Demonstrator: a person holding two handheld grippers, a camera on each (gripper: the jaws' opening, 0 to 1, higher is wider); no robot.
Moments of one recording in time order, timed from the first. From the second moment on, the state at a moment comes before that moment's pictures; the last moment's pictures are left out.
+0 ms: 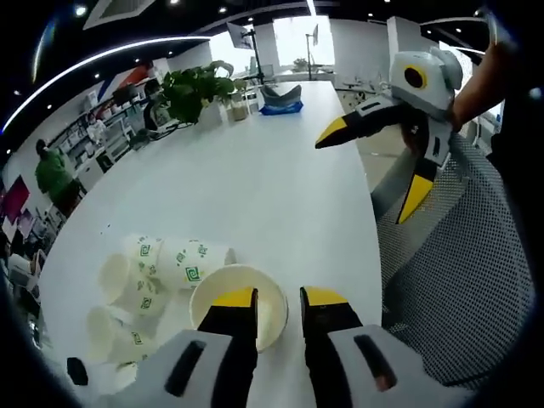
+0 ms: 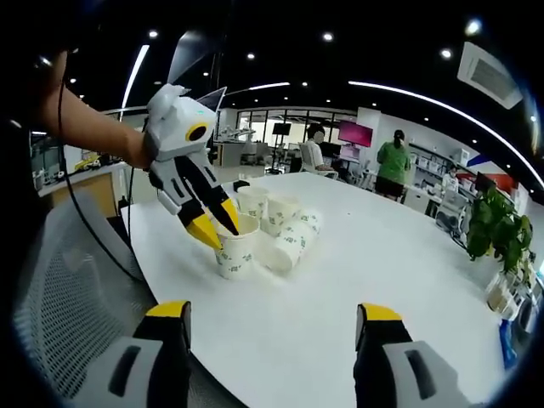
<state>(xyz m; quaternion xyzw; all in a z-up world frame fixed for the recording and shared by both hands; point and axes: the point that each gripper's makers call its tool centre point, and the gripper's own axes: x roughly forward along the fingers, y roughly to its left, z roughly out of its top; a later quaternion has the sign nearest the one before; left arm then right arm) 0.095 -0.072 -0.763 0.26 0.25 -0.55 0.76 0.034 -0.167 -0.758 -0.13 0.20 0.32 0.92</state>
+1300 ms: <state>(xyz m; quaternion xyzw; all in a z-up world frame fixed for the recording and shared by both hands) 0.191 0.080 -0.737 0.11 0.26 -0.41 0.87 0.035 -0.169 -0.759 -0.13 0.20 0.32 0.92</state>
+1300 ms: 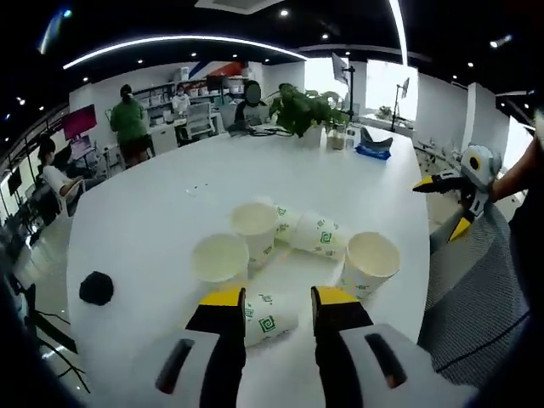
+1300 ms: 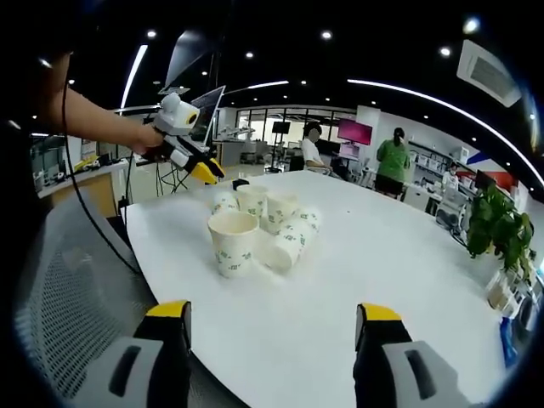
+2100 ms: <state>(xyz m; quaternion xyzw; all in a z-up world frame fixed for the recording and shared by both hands) 0.209 0.096 -0.772 -0.06 0.35 -0.37 0.86 0.036 -0.165 -0.756 -0.11 0.20 0.32 0.92</state>
